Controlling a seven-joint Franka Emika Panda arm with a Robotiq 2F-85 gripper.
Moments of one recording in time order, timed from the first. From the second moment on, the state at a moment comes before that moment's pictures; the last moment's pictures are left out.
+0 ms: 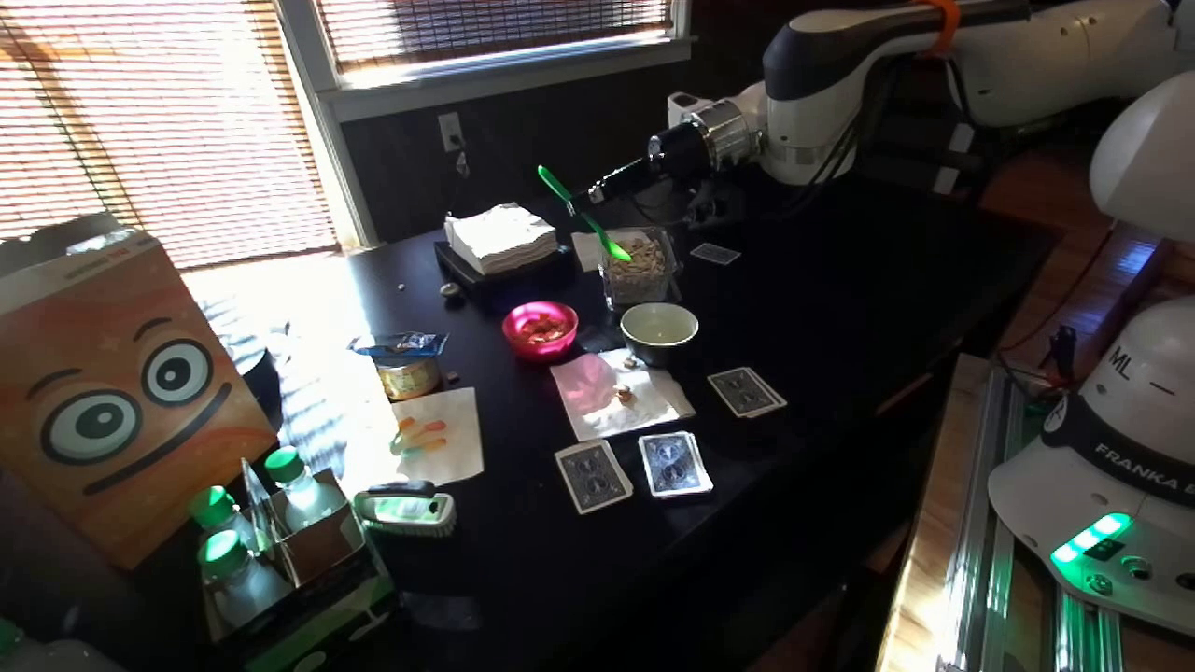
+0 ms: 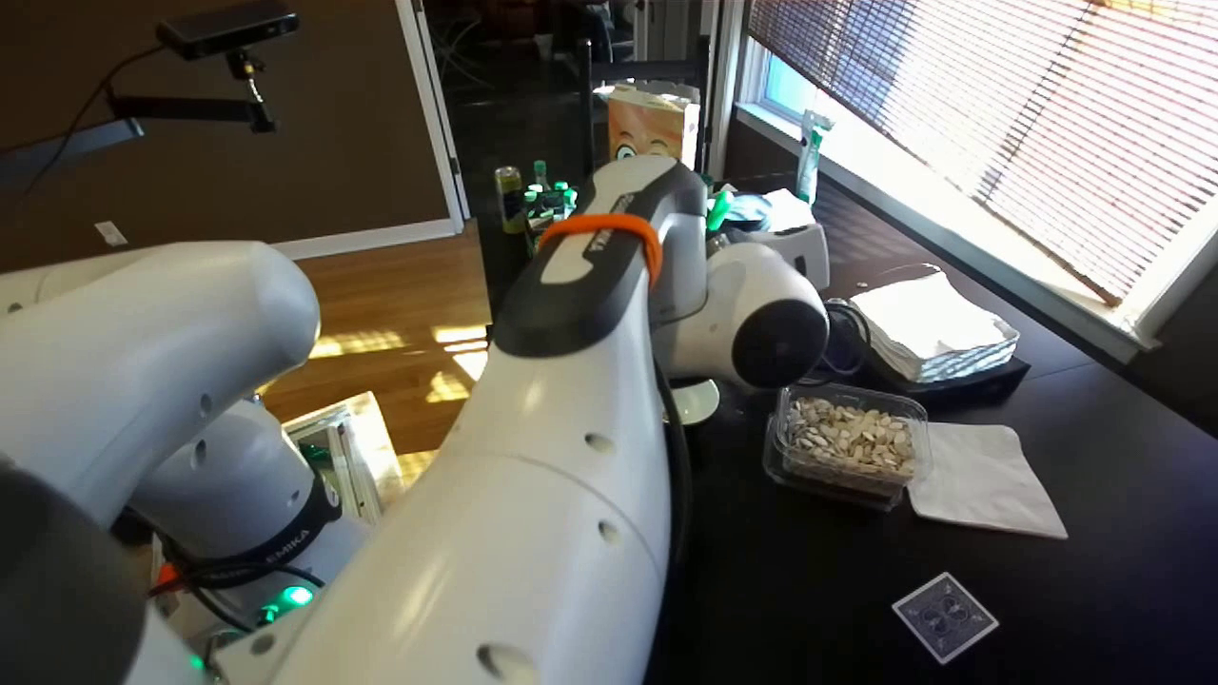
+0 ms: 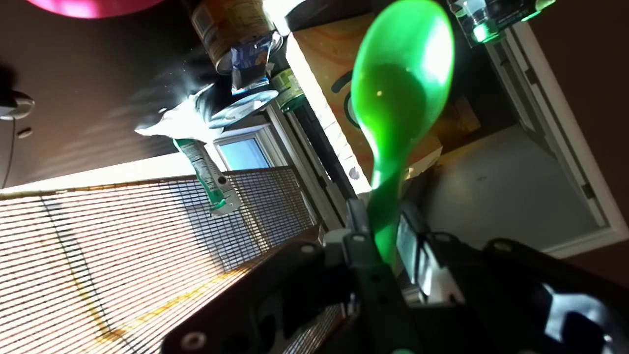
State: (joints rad) arm -1.74 1.38 1.40 -2.49 -0.19 2.90 -0.97
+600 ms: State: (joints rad) arm -1.60 1.04 1.46 -2.49 -0.23 2.94 -0.79
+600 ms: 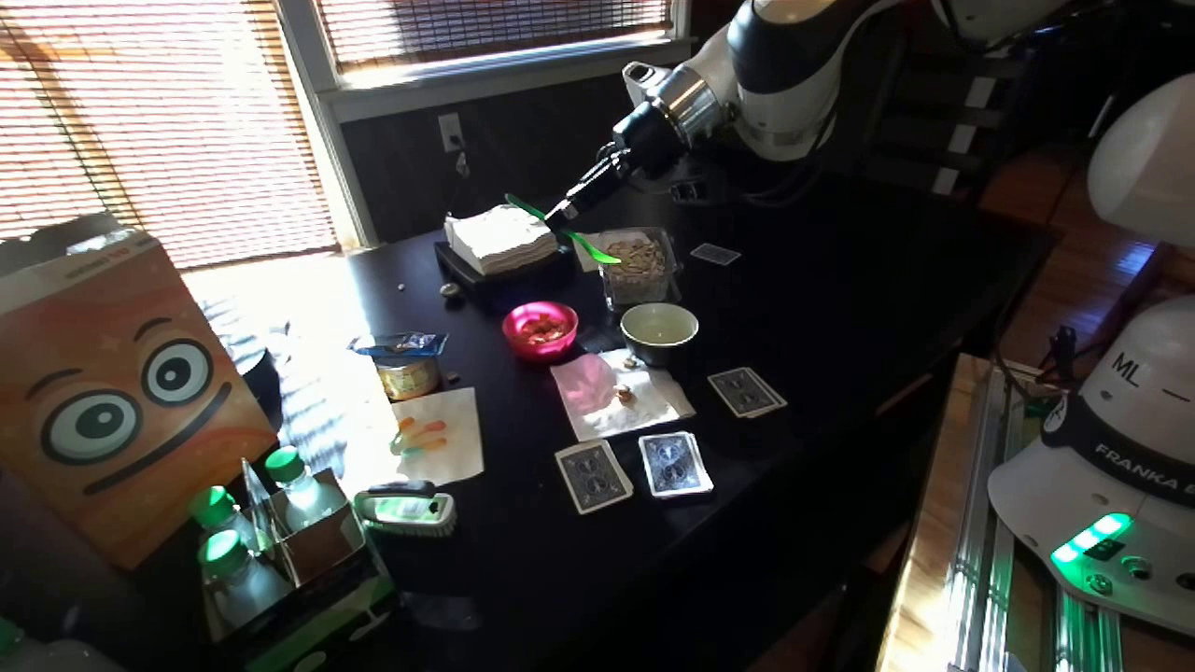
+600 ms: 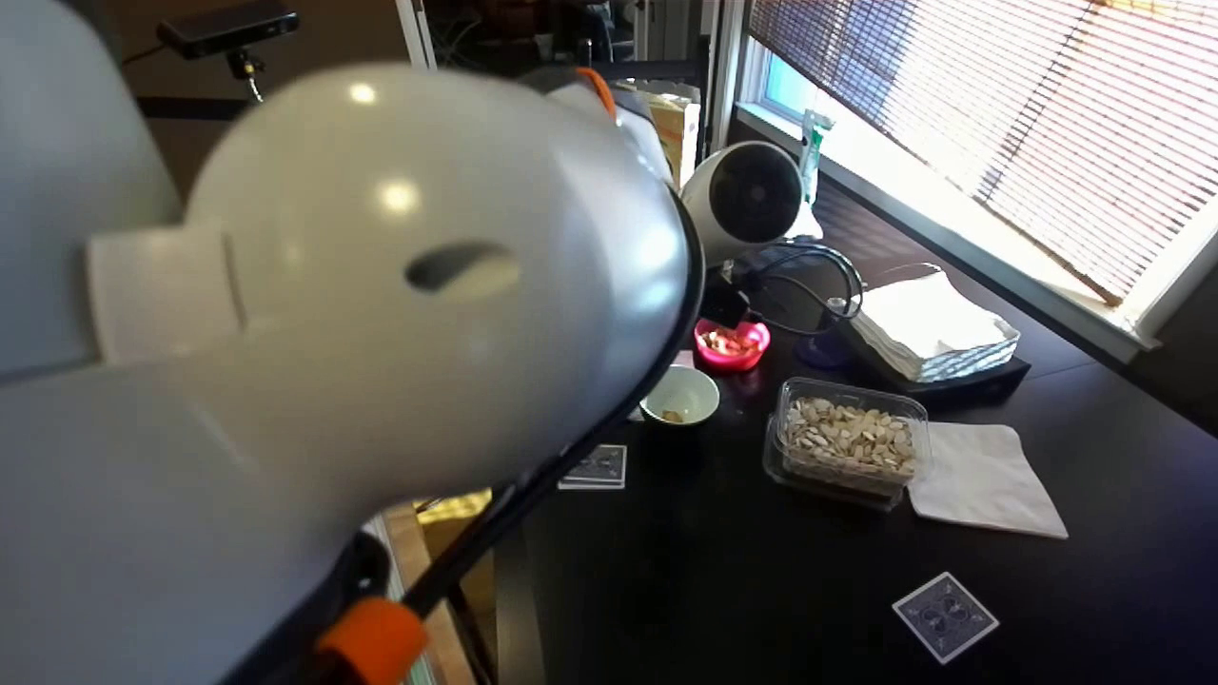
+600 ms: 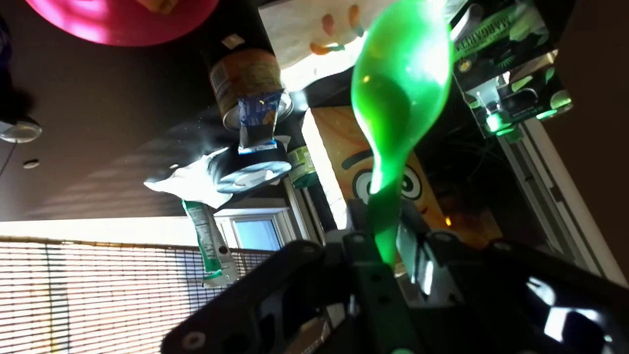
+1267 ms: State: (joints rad) arm -1.49 0.71 1.38 -2.41 -0.23 2.87 -0.70
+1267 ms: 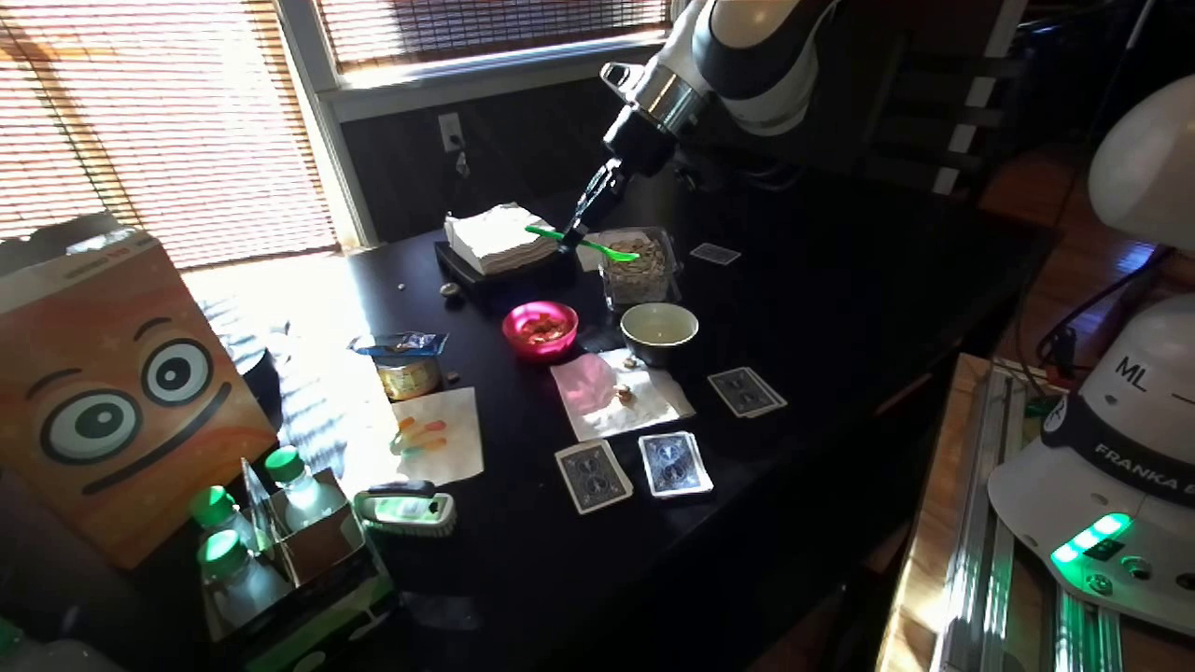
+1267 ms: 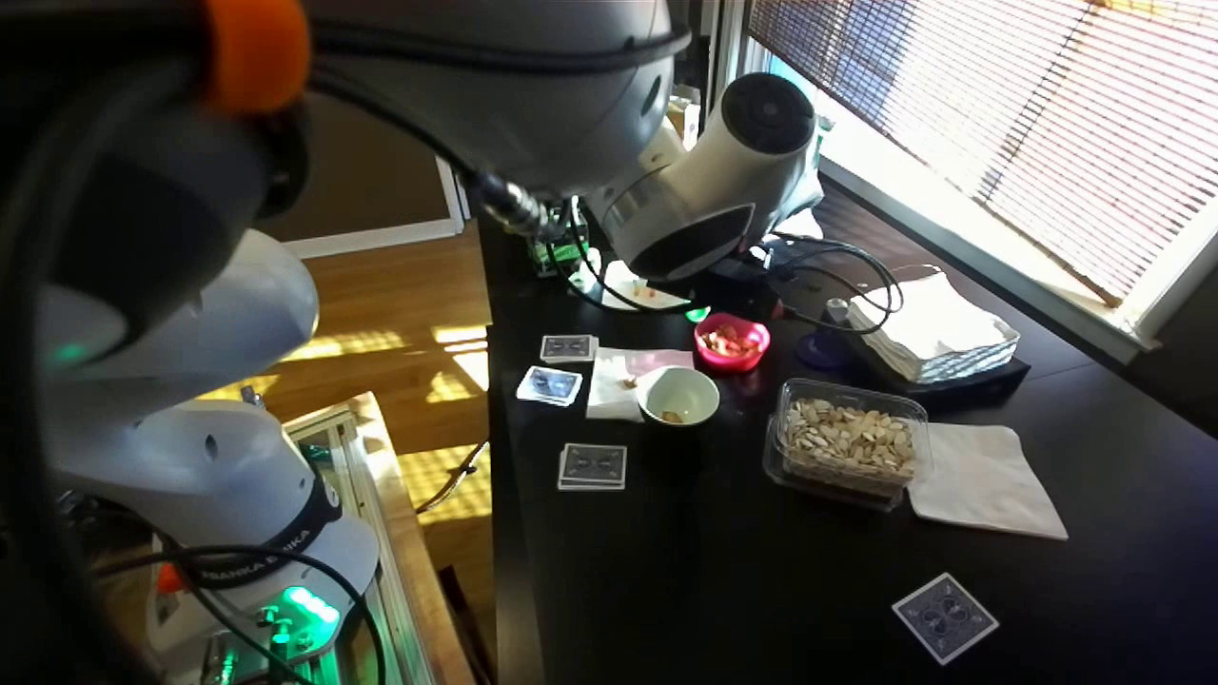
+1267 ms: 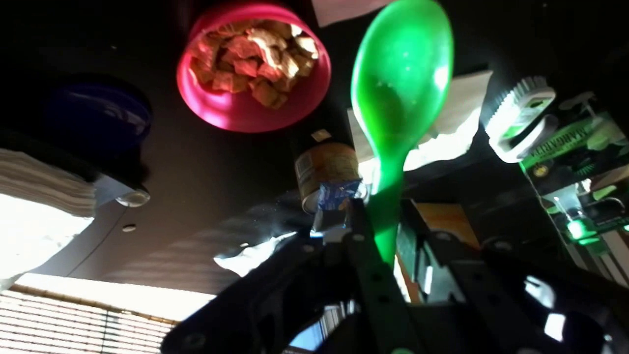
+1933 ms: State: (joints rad) arm -1.07 0.47 0.95 -2.23 -0.22 2.74 -0.65
